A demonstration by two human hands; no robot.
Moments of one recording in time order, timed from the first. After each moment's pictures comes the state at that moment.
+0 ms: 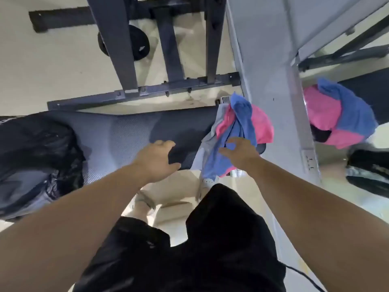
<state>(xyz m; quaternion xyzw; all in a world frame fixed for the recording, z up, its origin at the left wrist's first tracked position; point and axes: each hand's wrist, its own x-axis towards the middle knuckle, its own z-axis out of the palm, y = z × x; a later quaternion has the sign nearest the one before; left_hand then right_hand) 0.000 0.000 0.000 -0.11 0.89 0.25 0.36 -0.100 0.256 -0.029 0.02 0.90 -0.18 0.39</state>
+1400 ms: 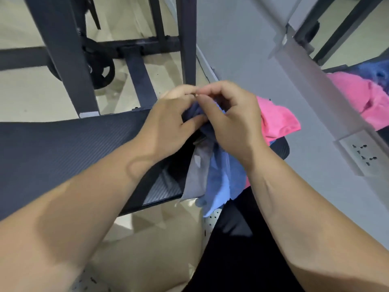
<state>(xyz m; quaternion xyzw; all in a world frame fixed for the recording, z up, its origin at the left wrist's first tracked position) -0.062 0.057 -0.187 0.15 0.88 0.43 -0.12 -0.071 0.213 -0.146 -0.21 0.82 -0.53 -0.09</state>
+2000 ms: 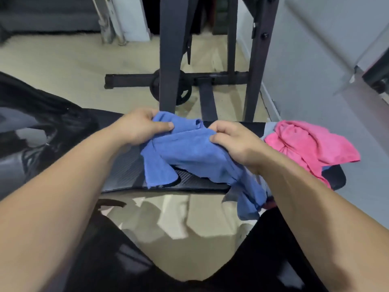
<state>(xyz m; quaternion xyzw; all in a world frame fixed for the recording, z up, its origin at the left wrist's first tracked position) 0.074 -0.083 -0.118 -0.24 0.84 0.48 0.05 -0.013 0.159 -0.123 -0.31 0.80 -0.45 0.26</state>
